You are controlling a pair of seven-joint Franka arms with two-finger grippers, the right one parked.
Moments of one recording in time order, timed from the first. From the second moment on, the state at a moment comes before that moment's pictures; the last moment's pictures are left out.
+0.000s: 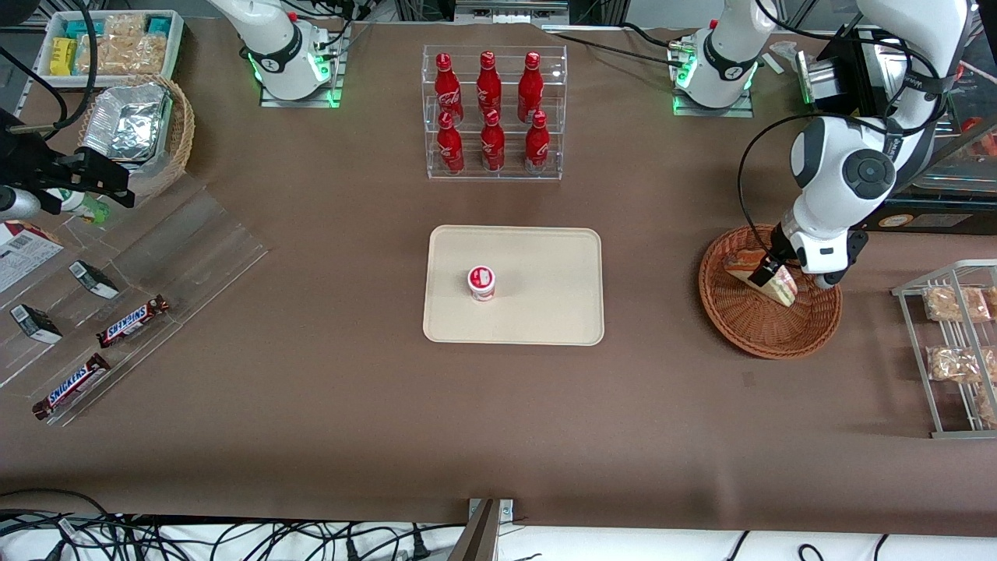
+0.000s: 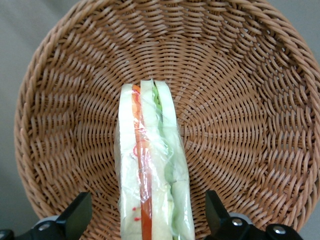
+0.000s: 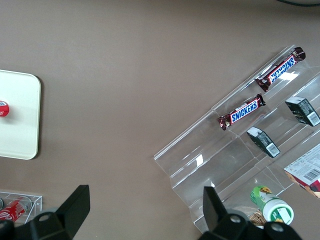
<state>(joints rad) 0.04 0.19 -0.02 -2.37 0.12 2.58 -0.97</state>
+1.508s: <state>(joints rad) 0.04 0.14 -0.02 -1.96 0.11 2.02 -0.79</state>
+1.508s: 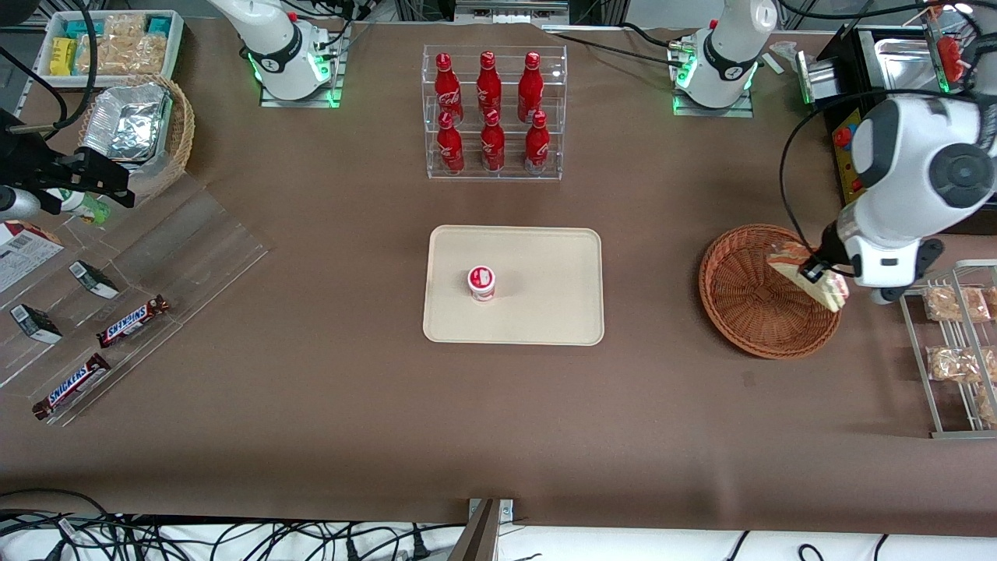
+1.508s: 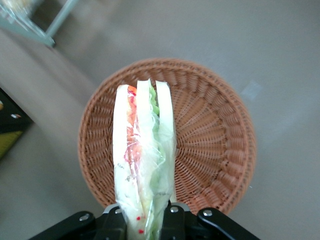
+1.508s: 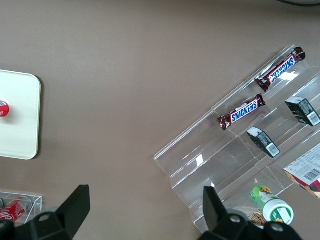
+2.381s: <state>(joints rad) 0.00 0.15 -0.15 -1.67 -0.06 1.78 -0.43</state>
